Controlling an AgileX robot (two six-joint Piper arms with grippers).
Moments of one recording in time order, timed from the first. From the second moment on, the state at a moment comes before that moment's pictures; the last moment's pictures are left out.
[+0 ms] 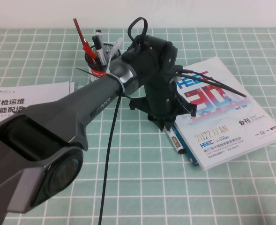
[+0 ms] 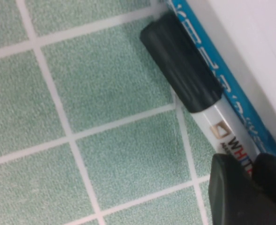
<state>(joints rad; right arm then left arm) 0.07 -0.02 0.03 0.15 0.34 -0.06 -0.72 2.42 -2.24 -0.06 1.24 -0.35</state>
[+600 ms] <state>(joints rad) 0.07 -0.02 0.03 0.15 0.34 -0.06 -0.72 2.42 -2.24 -0.07 1.24 -0.28</state>
